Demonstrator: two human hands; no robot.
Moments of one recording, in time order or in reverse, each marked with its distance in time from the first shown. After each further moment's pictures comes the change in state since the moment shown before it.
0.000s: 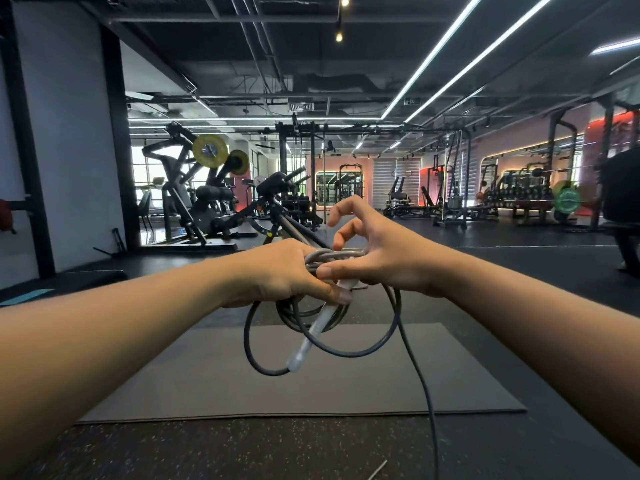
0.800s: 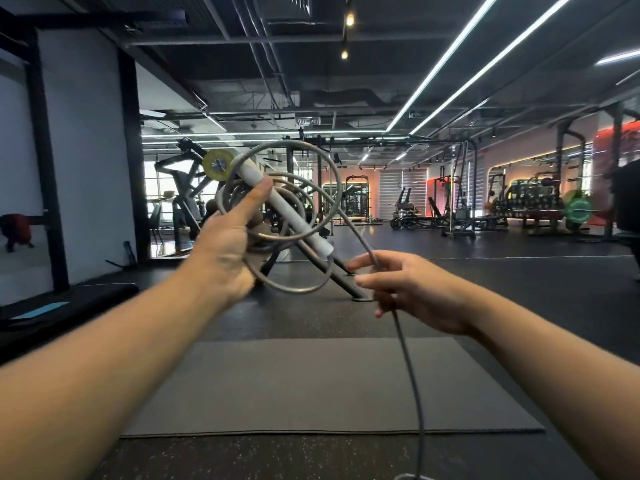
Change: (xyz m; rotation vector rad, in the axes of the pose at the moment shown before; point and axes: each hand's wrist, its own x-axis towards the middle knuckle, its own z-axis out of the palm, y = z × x) left_hand -0.016 -0.008 -0.040 -1.240 0.675 0.094; right_hand -0.006 0.031 0.006 0.450 0.065 0.210
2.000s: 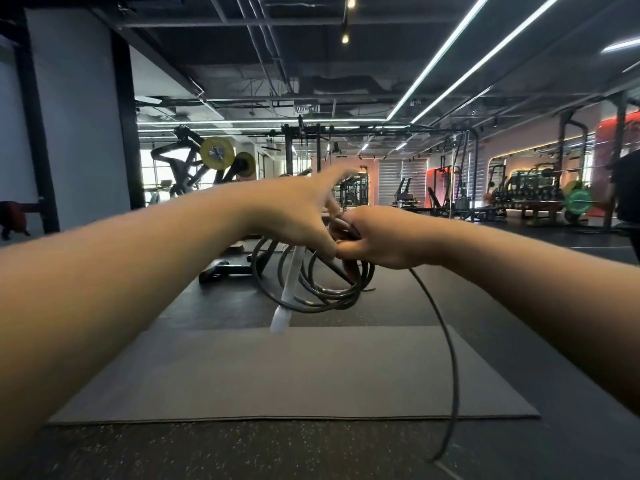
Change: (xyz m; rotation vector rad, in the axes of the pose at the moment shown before) left_hand -0.003 0.023 0.058 1.644 -0.742 0.182; right_hand 0.028 -0.062 0.023 -1.085 -0.119 -0.197
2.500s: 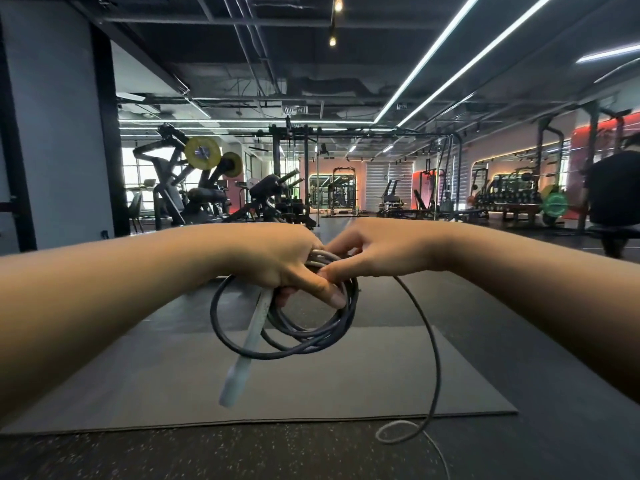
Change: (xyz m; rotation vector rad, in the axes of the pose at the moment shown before) left_hand 0.009 -0.013 0.036 -0.042 -0.208 -0.005; right_hand -0.023 0.015 -0.008 0.188 -0.173 -0.080
